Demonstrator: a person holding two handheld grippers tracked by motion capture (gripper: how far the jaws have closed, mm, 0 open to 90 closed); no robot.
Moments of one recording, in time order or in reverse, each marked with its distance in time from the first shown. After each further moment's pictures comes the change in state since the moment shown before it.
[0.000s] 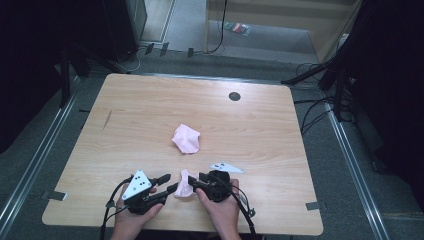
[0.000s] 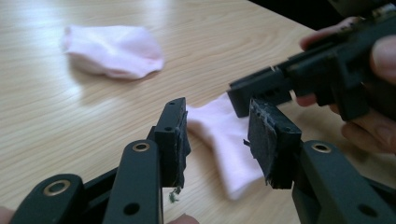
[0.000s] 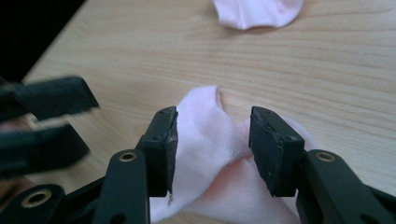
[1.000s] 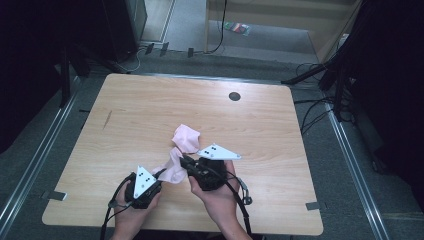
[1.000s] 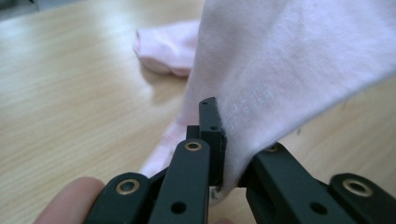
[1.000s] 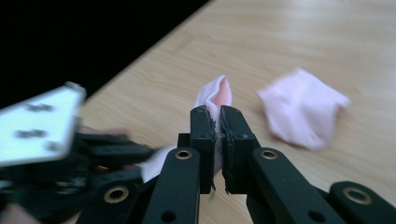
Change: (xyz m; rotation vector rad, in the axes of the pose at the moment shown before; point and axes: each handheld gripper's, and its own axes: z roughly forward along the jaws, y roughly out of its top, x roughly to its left) left arm -0.008 0.007 0.013 0.094 0.253 0.163; right arm 0.055 0.060 -0.049 -0.133 0.070 -0.235
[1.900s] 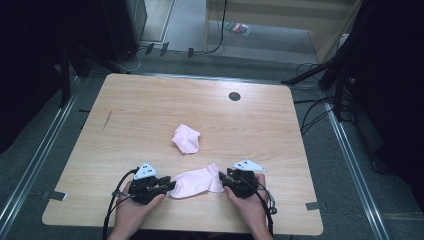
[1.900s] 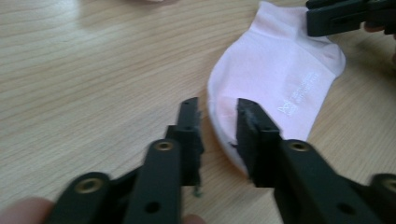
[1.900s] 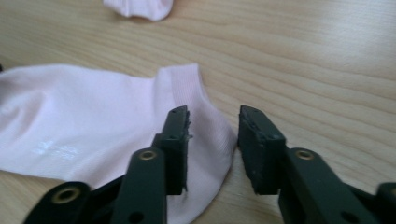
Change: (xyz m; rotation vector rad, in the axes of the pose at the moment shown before) left arm 0.016 -0.004 0.020 0.195 -0.270 -0.254; right arm -0.103 -0.085 0.001 0.163 -0.253 0.021
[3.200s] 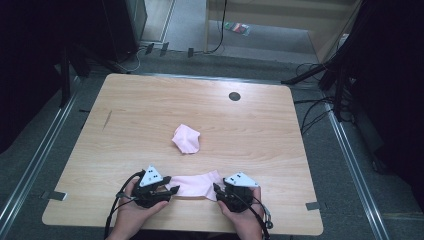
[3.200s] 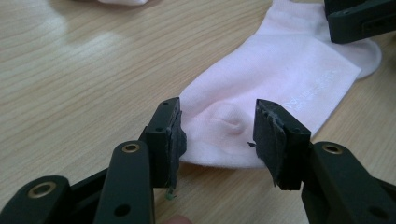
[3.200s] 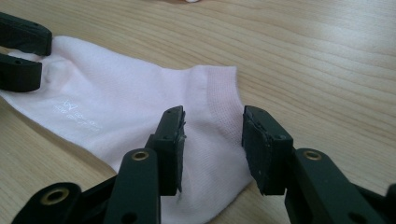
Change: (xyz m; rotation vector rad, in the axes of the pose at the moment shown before) left arm -0.008 -0.005 0.006 -0.003 0.039 0.168; right arm 0.031 -0.022 -0.015 -0.020 -0.022 -0.062
